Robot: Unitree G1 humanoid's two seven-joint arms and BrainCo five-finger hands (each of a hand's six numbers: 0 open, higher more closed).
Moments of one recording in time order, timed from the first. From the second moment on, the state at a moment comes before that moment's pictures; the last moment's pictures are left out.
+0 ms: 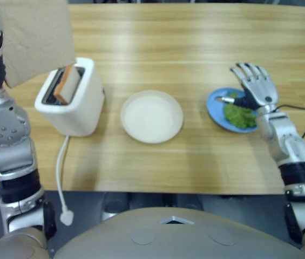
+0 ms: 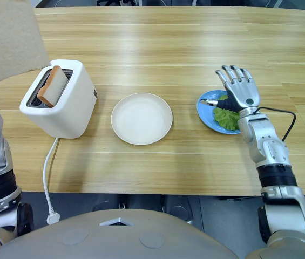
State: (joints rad) left arm -0.23 0.43 0.29 -0.52 0.10 -0.30 0.20; right arm -0.26 -0.71 0.05 0.41 -1.07 -0.13 -0.27
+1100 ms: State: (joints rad) left arm -0.45 0.15 -0.36 0.78 0.49 -0.27 0.24; right arm -0.37 -0.78 0.36 0.72 -1.01 -0.04 -0.14
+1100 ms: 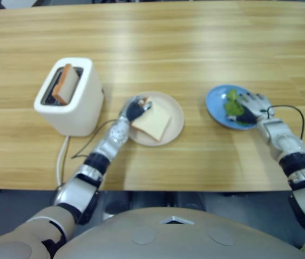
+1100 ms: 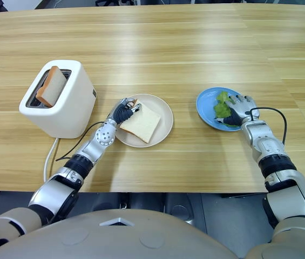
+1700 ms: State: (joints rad) left arm -0.28 0.28 -0.46 0.37 0.75 -0.13 0.33; right arm -0.36 -0.77 0.39 0.71 -0.94 -0.03 -0.12
